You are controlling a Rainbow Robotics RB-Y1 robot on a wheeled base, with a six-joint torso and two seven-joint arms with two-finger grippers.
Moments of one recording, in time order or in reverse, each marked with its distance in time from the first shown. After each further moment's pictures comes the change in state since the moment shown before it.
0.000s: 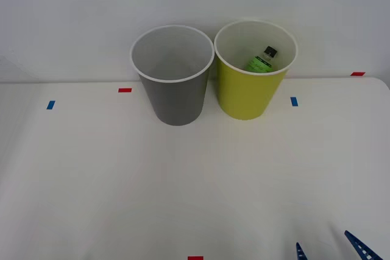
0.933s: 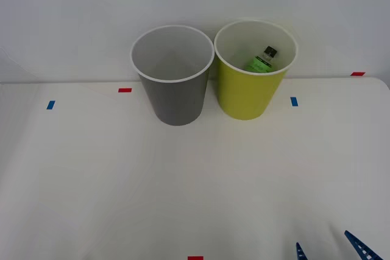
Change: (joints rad) right arm 0.000 0.000 0.000 0.000 0.000 0.000 0.000; left arm 0.000 0.000 0.000 0.000 0.000 0.000 0.000
